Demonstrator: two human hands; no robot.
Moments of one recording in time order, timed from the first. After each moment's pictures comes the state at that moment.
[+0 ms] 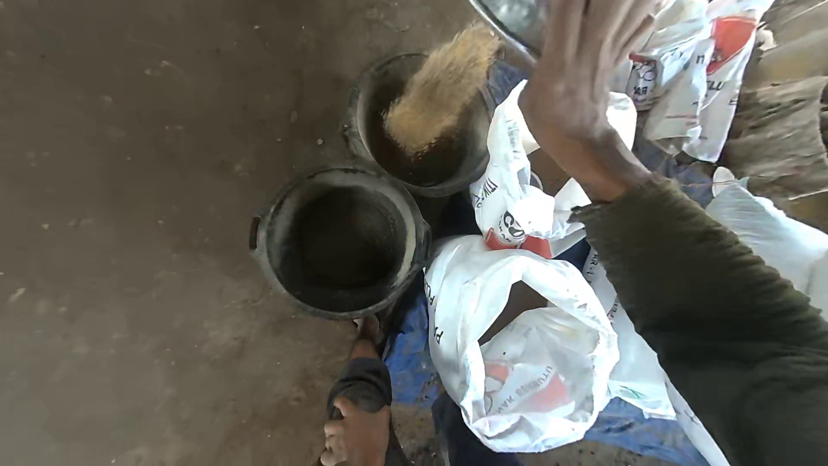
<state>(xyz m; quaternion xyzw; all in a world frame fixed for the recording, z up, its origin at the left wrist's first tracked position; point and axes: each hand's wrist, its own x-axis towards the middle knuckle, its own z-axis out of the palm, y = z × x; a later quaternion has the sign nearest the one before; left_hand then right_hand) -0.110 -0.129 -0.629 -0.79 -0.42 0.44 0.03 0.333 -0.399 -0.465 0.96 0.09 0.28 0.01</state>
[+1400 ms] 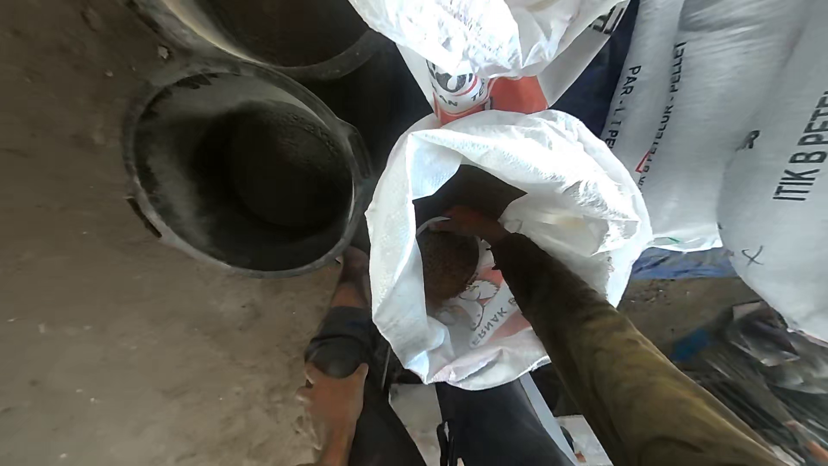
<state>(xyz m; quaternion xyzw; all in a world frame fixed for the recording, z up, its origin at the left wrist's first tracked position) -0.125 -0.130 -0.633 -0.78 -0.35 0.50 0.13 -0.046 -0.487 -0.787 0.67 -0.21 -0.52 -0.48</state>
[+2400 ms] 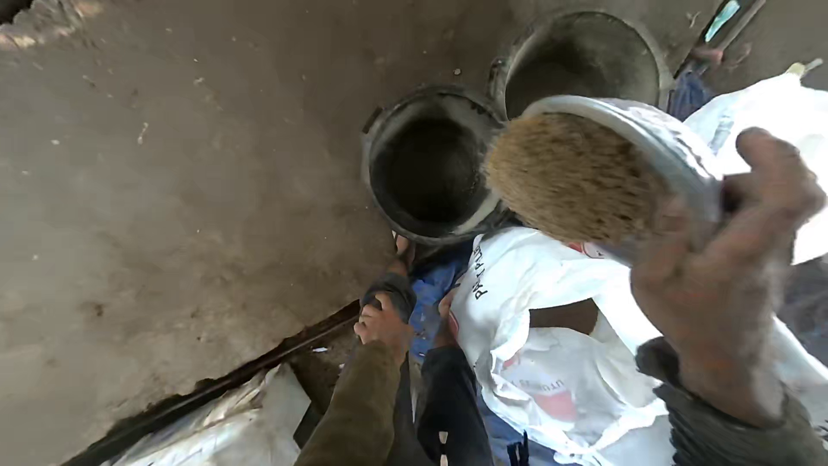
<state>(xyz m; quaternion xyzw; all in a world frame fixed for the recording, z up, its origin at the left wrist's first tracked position) -0.152 -0.143 -0.648 -0.82 -0.43 0.39 0.01 0.140 -0.335 -0.428 0.95 0.22 0.03 -0.21</state>
